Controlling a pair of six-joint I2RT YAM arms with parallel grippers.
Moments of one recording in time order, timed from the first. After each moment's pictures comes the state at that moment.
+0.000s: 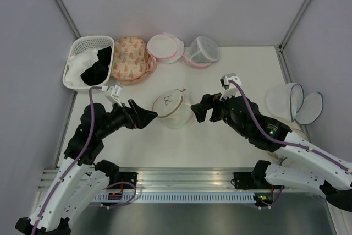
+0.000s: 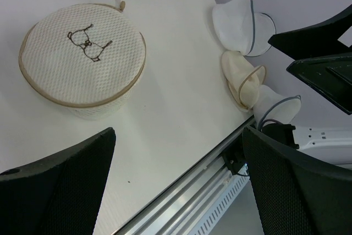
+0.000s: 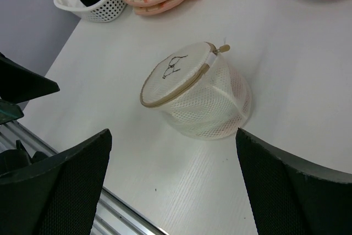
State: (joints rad) left arm -0.41 0.58 0.74 -0.41 0.37 -0.62; right arm 0.98 0.90 0.99 -0.38 0.35 0.50
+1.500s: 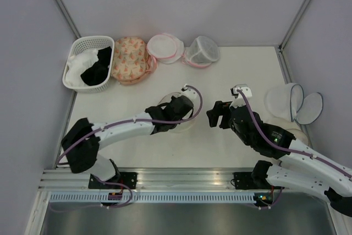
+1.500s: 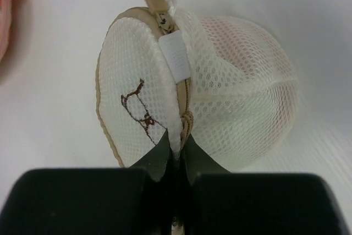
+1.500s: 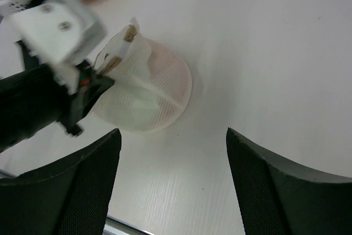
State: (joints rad) left arm -0.98 1.58 1.08 -0.34 -0.58 -0.14; right arm 0.98 0.79 0.85 -0.52 0.53 0.56
